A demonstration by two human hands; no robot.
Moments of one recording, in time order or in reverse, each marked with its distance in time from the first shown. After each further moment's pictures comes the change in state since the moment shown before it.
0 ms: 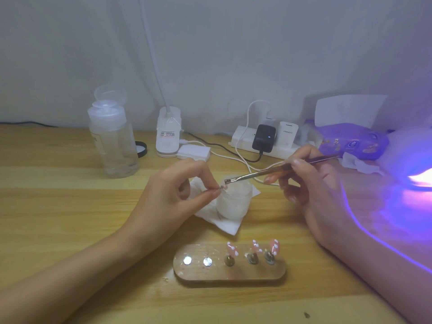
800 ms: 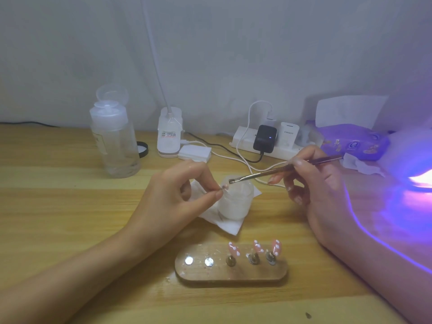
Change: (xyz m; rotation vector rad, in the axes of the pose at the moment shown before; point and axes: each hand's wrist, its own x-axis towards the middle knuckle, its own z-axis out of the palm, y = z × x) left_hand 0.001 0.001 0.001 -0.005 0.022 0.003; right_hand 0.000 0.000 -0.001 -0.041 0.039 -0.020
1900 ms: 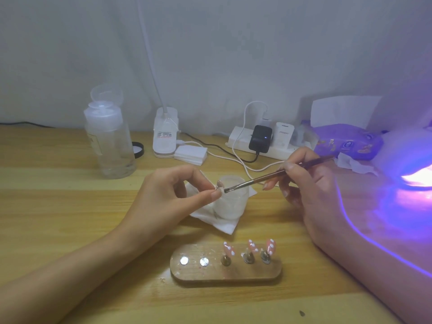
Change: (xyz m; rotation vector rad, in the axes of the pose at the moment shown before) left_hand 0.002 0.003 0.000 -0.155 -0.016 -0.116; right_hand -0.002 0.001 0.000 -0.068 0.003 -0.010
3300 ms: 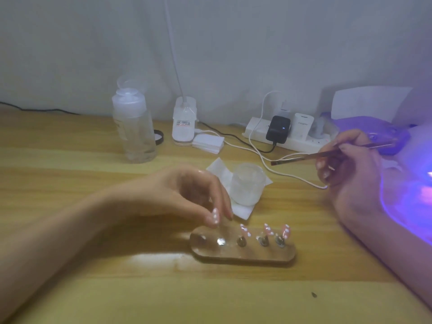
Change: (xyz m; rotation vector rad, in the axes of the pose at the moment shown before) left_hand 0.004 0.011 -0.038 -0.304 -0.773 -0.054; right_hand 0.016 0.004 -0.023 0.218 0.167 -0.084
